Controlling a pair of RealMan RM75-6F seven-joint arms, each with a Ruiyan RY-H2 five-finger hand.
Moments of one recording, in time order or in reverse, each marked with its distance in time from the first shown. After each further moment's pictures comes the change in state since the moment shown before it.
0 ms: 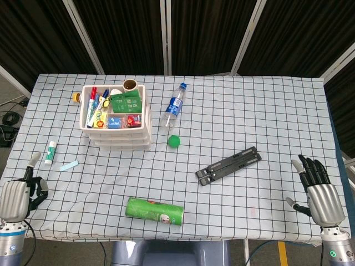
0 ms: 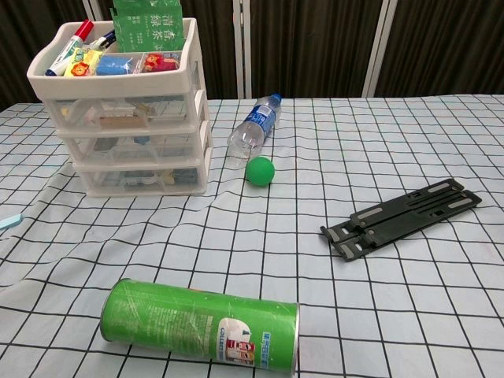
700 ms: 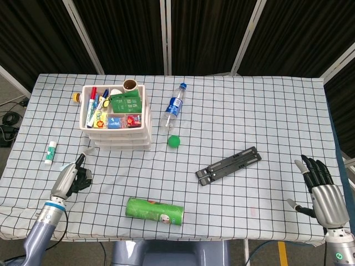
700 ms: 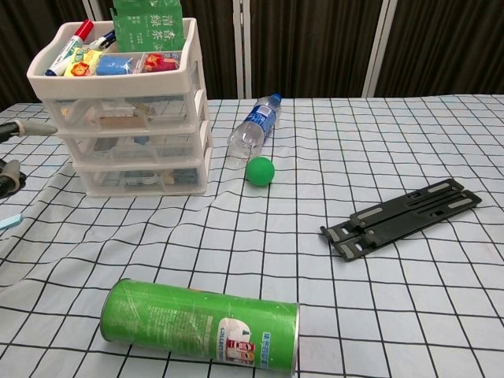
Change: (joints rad) left arm -0.242 0.008 -0.068 -0.183 -0.308 -0.510 -0.185; right arm -0.002 0.050 -0.006 -0.034 -0.001 -0.004 0.086
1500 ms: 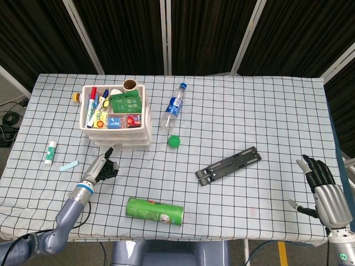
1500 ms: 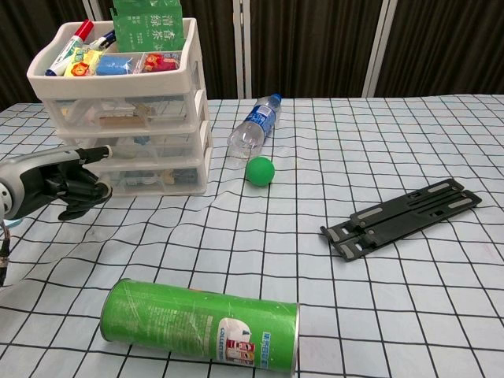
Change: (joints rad) left arm -0.209 -0.147 -0.106 0.096 -0.335 -0.243 0.093; right arm 0.001 0.034 -0.005 -0.016 -0.001 -0.009 0.070
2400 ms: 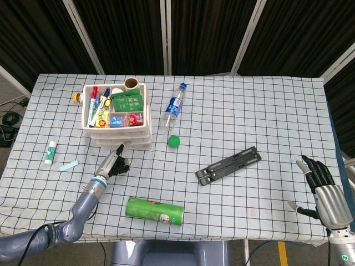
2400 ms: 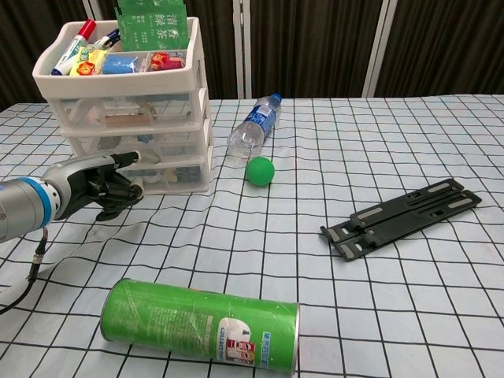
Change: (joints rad) left arm -0.081 -0.120 -0.031 0.112 -0.094 -0.042 0.021; right arm 0.000 0.012 -0.007 -0.005 -0.008 -0.005 0.023
